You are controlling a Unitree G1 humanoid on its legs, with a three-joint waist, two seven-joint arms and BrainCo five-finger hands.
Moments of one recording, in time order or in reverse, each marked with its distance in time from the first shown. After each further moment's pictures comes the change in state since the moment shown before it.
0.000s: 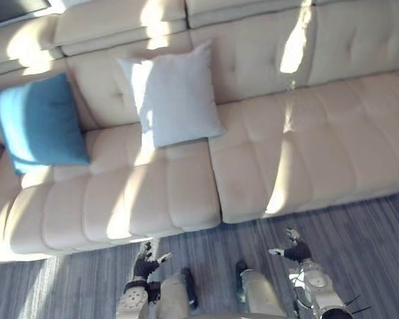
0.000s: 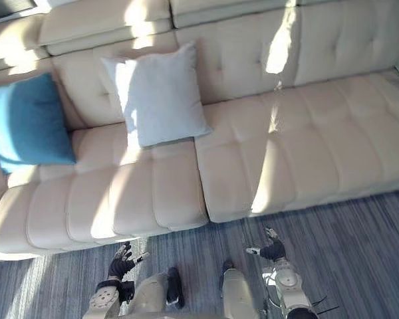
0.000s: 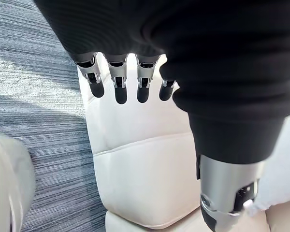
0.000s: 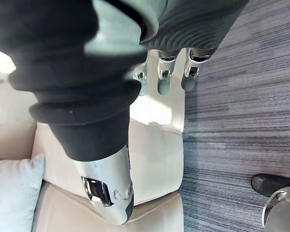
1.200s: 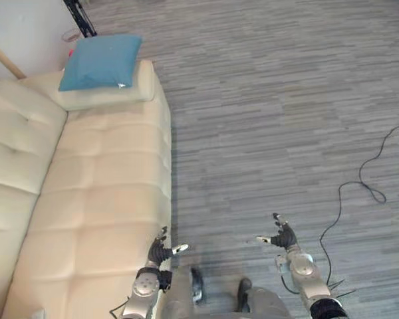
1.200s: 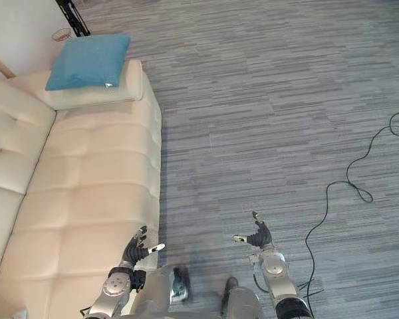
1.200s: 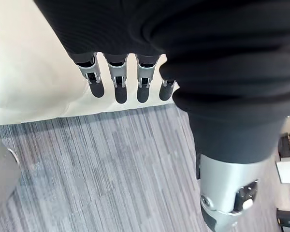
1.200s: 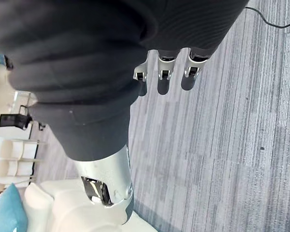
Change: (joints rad) left arm -0.046 -0.002 -0.092 -0.088 0.093 0.003 0.026; right arm -0.052 0.046 0.096 -0.072 0.001 0.009 -0.067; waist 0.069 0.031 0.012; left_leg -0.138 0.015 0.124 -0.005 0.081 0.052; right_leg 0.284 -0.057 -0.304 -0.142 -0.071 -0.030
